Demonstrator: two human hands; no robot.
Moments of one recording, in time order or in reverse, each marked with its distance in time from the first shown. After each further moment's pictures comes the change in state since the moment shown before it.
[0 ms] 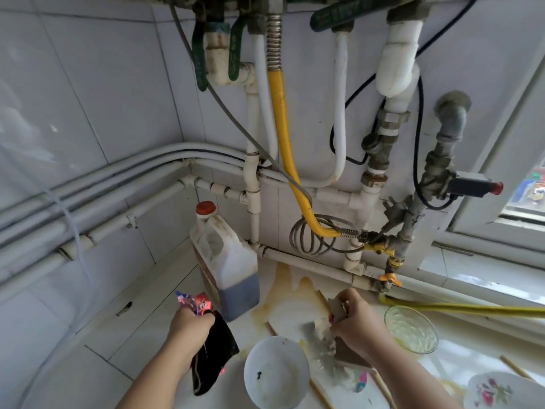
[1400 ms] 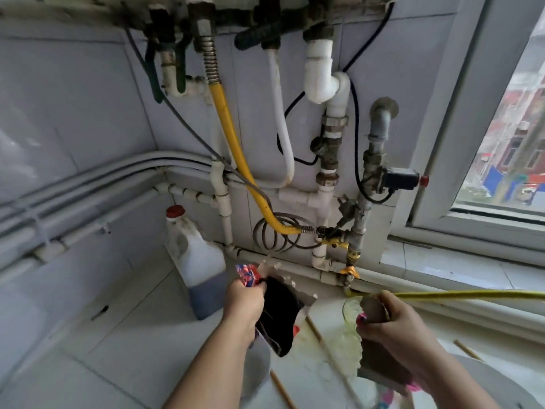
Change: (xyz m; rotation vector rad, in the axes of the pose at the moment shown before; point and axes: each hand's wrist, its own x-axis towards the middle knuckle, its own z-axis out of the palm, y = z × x) left_hand -0.089 0.081 0.110 -0.220 -0.119 -0.011; right_hand -0.058 0.068 -0.089 0.458 0.026 -0.004
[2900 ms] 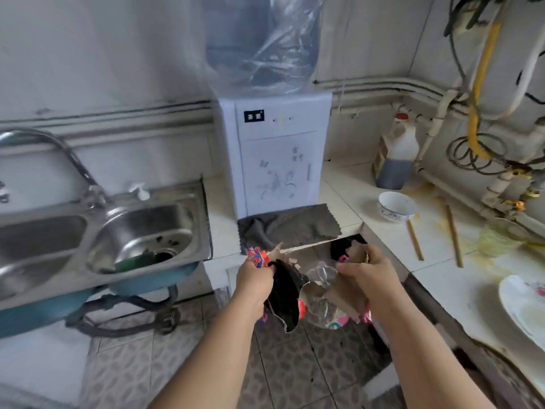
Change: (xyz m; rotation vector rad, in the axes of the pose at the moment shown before) left_hand -0.420 -0.271 -0.176 -0.387 0.614 -0.226; right_hand -0.335 0.089 0.079 0.018 -0.664 -0.190
